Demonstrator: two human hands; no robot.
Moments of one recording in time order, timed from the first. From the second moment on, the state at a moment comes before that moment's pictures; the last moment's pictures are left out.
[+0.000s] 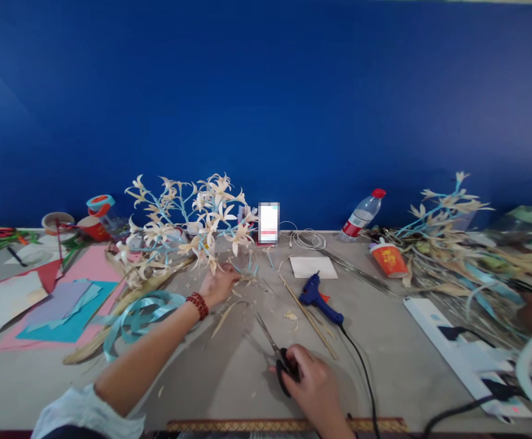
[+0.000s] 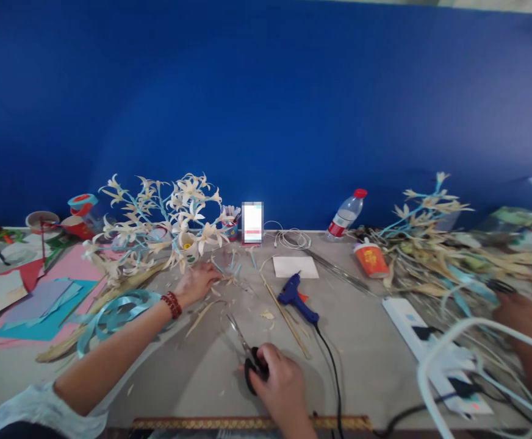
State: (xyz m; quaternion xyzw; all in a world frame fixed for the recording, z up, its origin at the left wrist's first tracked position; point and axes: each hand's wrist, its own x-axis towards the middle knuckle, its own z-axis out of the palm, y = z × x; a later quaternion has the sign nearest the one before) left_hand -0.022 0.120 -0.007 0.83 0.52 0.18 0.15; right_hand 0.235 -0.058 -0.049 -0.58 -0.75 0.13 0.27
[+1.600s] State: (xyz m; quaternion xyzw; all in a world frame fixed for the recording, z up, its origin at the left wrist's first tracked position) left_hand 0.011 -0.058 -0.011 0.30 0.35 0.44 0.77; right_hand 0.168 -0.048 -0.005 -0.42 -0.30 0.67 0.54
